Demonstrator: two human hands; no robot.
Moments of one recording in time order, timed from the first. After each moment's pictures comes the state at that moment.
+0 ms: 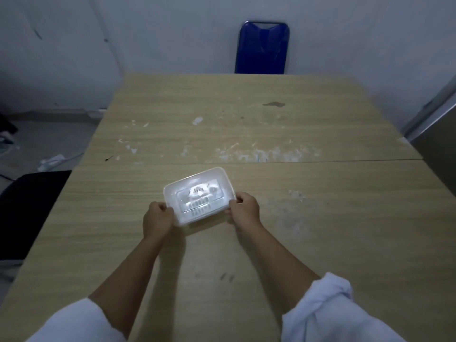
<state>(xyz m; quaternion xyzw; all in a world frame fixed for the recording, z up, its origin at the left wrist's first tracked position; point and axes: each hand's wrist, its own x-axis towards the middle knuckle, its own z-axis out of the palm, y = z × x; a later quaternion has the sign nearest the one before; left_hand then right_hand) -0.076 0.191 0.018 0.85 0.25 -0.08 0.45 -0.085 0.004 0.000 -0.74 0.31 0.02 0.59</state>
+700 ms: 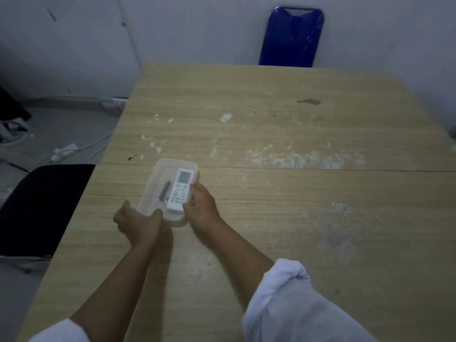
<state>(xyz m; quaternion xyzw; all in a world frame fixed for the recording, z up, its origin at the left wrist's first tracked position) -0.032 0.280 0.017 0.82 0.37 0.03 0.43 -0.019 0.165 0.014 -0.81 0.10 0.12 0.56</state>
